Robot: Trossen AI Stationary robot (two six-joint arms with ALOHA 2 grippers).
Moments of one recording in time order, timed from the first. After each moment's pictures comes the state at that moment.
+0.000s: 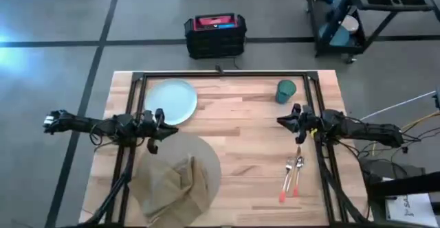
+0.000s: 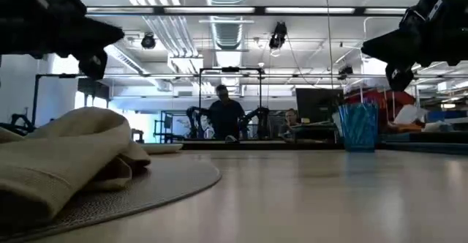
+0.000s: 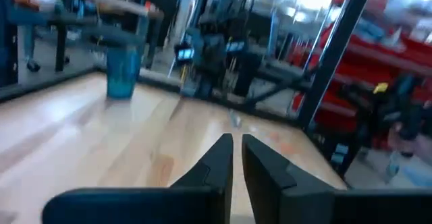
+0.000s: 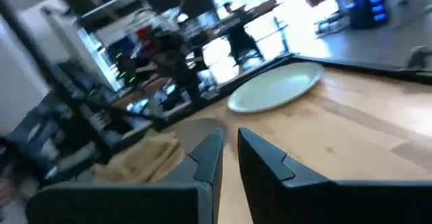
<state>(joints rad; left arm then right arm) -0.11 0.31 0.02 0.41 -0.12 -0.30 -0.10 0.04 0.01 0.08 0.06 0.48</state>
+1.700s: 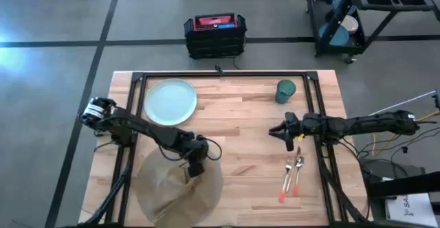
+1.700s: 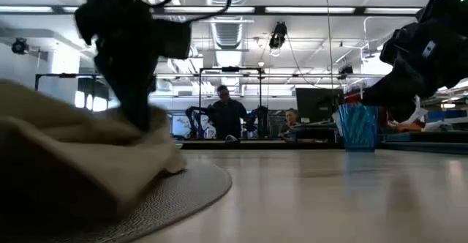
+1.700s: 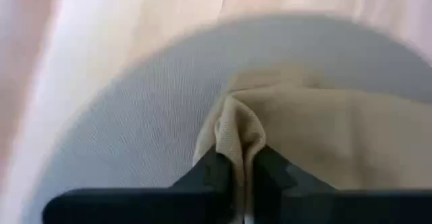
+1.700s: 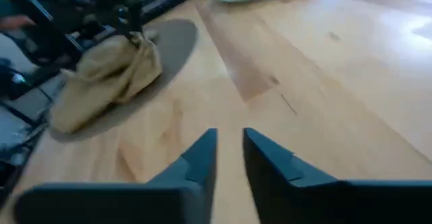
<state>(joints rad) -0.26 1.61 1.07 -0.62 -0.08 -0.55 -0.06 0.55 0.01 0.24 -0.04 0.46</state>
